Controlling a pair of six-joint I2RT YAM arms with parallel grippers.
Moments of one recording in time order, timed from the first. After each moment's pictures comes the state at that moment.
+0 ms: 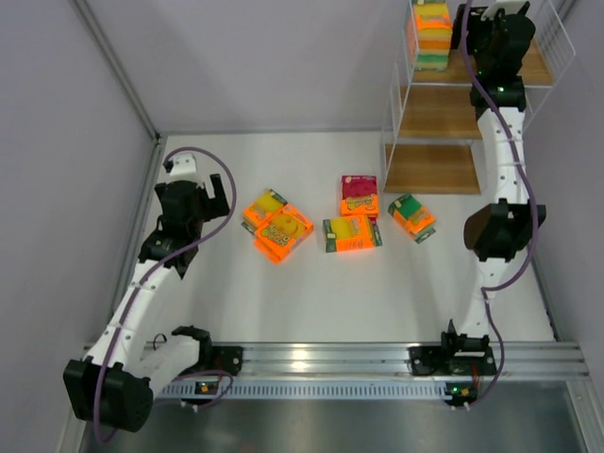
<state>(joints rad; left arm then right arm) -0.19 0.97 0.86 -0.27 -0.31 -0.18 -0.02 2.13 2.46 -0.15 -0.01 -0.06</state>
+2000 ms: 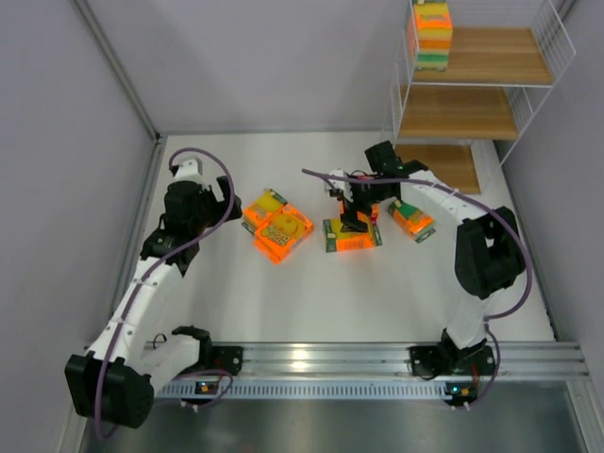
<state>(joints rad) -0.19 0.99 0.86 -0.32 -0.09 -0.36 0.44 1.79 1.41 -0.65 -0.72 -1.06</state>
